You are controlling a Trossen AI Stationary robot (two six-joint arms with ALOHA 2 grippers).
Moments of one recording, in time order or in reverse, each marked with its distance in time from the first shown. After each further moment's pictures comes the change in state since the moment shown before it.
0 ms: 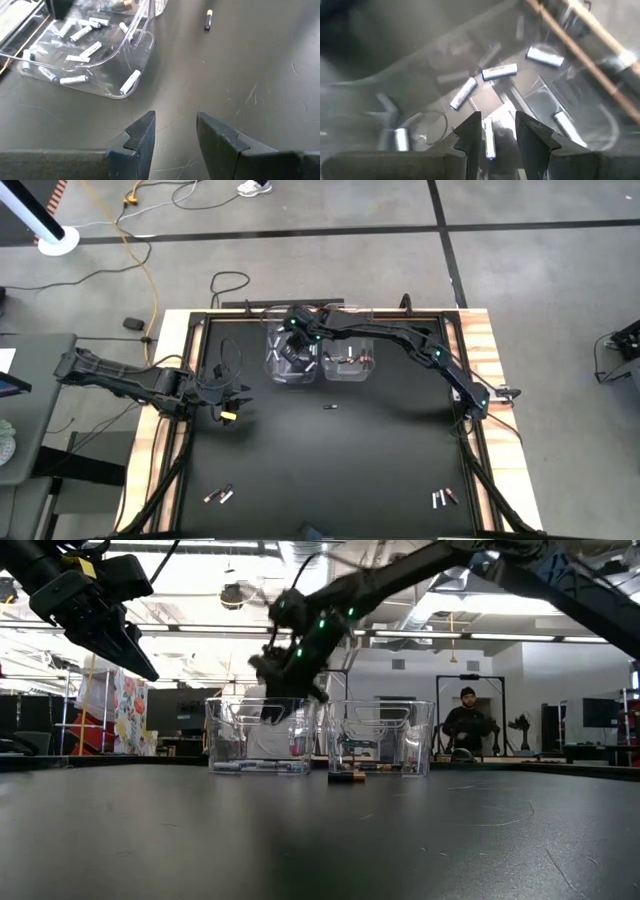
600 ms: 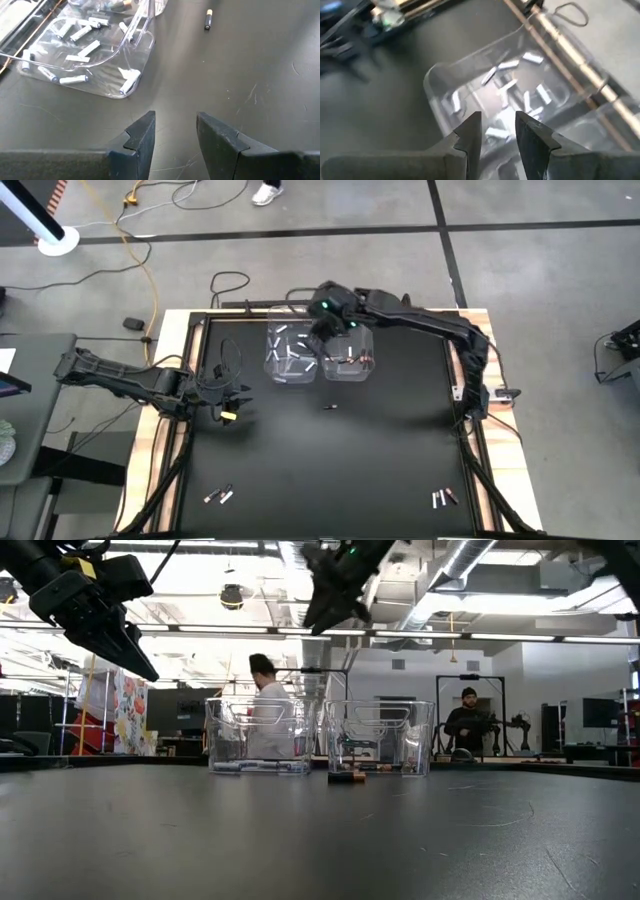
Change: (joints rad) left arm 0.000 0.000 0.000 0.000 0.000 0.000; right arm 0.047 -0.401 -0.070 -0.290 0.001 0.009
